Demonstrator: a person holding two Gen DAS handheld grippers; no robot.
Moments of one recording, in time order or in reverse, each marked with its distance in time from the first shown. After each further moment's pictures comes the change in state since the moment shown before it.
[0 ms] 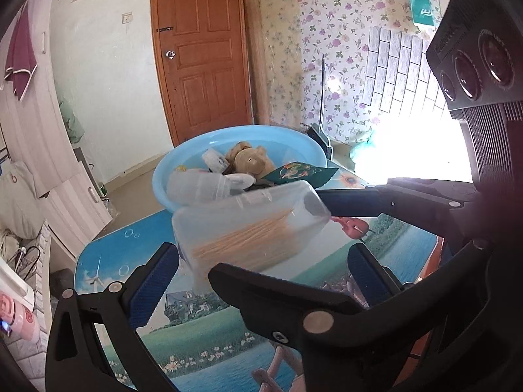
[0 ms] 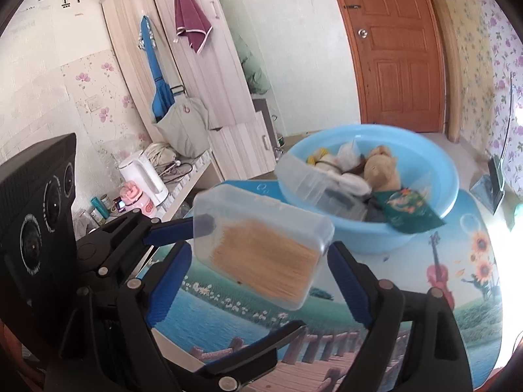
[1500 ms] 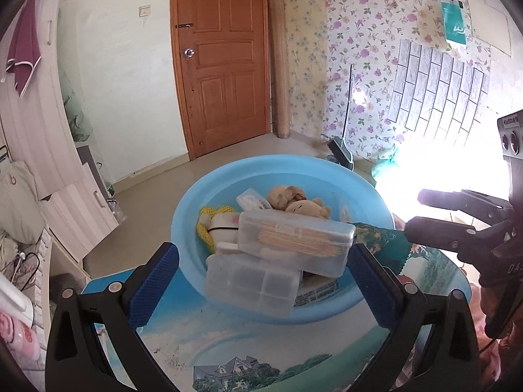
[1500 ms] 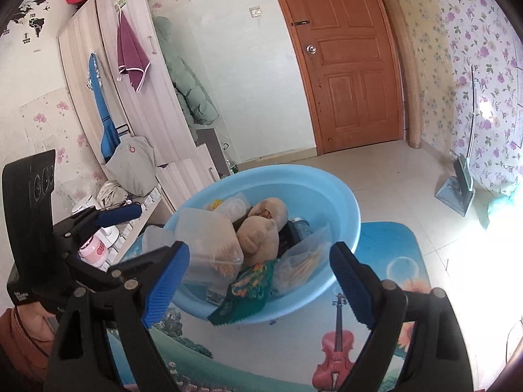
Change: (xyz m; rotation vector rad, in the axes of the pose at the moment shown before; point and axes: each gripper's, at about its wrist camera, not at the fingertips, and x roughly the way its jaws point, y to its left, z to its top) left arm 0.059 0.050 0.050 -0.087 -0.016 0.056; right arm -0.001 -0.135 0.045 0.085 -0.093 -0.143
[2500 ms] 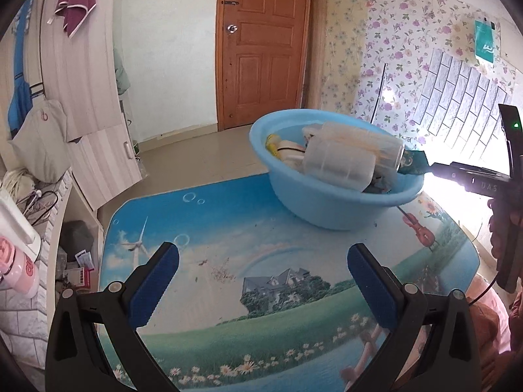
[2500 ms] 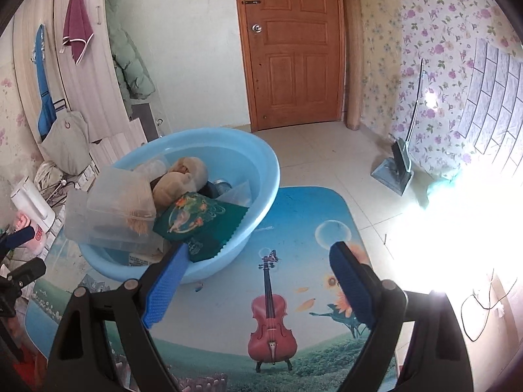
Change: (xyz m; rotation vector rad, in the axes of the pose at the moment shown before) left arm -0.041 0.065 -0.089 -0.154 0.071 0.067; right arm -0.002 -0.015 -0.022 0.009 0.099 -0.318
